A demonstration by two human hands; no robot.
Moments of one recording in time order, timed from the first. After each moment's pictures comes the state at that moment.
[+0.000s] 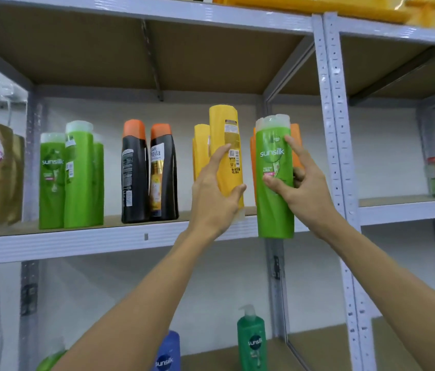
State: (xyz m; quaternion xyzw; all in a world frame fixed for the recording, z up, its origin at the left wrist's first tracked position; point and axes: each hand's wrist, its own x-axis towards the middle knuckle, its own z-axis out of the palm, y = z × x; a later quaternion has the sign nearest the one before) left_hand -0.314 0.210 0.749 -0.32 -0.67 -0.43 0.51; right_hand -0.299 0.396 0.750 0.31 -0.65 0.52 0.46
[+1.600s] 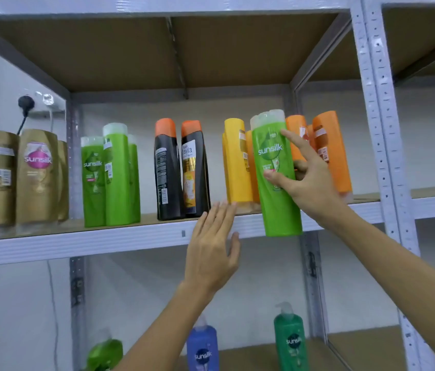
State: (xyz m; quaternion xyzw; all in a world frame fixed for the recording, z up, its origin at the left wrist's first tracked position) left_hand -0.349 0.129 0.654 -0.25 -0.74 -0.12 0.61; right_hand -0.317 0.342 0.756 0.35 -0.64 0.53 0.43
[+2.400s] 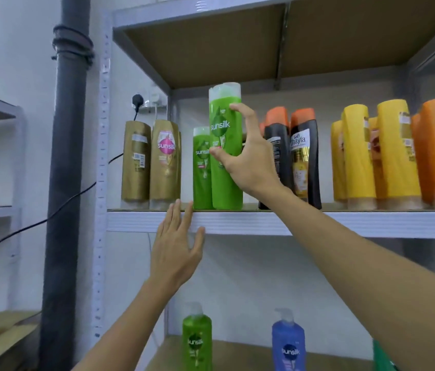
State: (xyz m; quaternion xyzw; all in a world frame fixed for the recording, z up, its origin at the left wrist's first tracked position) left_hand -0.284 -0.131 0.639 0.01 -0.82 -0.13 0.55; right_hand -0.292 0.051 0.797 0.44 -0.59 0.49 0.47
